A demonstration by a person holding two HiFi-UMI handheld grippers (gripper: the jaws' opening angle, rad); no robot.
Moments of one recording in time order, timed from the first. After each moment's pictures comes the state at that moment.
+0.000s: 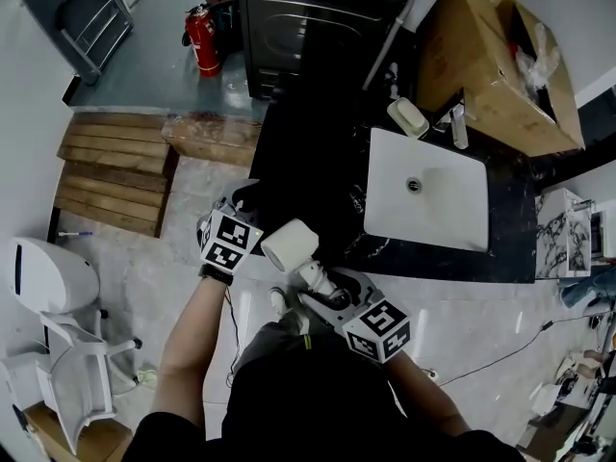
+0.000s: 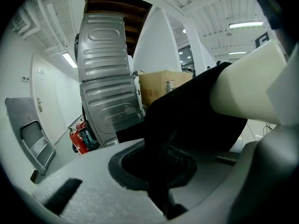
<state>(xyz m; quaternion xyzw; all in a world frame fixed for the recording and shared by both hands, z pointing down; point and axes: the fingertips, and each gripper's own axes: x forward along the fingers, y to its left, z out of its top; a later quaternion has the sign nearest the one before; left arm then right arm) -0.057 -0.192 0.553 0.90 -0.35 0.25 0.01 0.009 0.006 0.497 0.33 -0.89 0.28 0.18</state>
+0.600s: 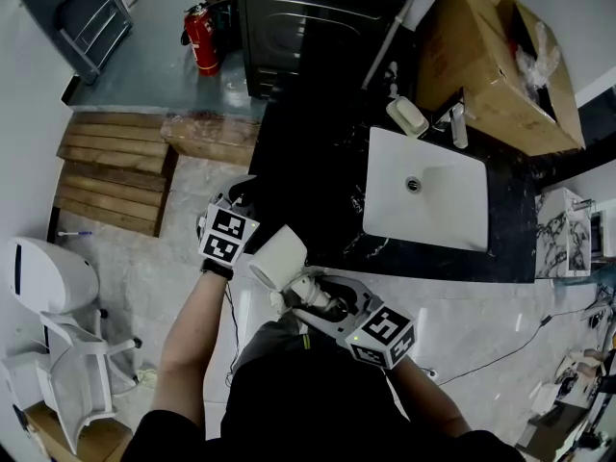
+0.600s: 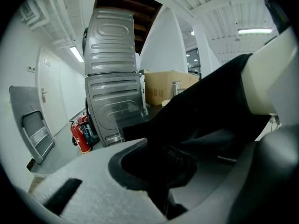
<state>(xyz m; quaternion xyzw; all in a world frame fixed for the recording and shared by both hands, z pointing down) -0.060 -0.207 0.554 0.90 -0.37 0.23 0.04 -0.006 0.026 0.480 0.26 -0.91 0.28 0.16</state>
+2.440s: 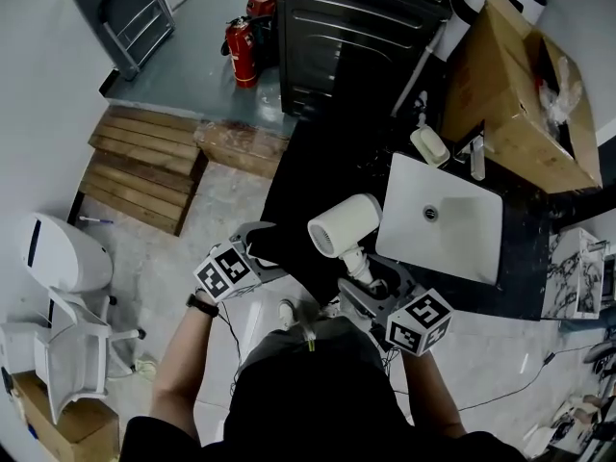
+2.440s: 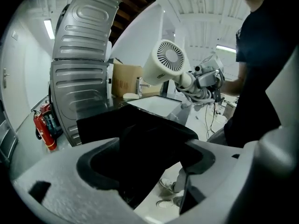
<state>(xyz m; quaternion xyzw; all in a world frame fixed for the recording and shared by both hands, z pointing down) -0.037 -0.079 0.551 0.95 -0.16 0.27 0.10 0.067 -0.041 0.451 0.33 -0.91 0.24 0.11</state>
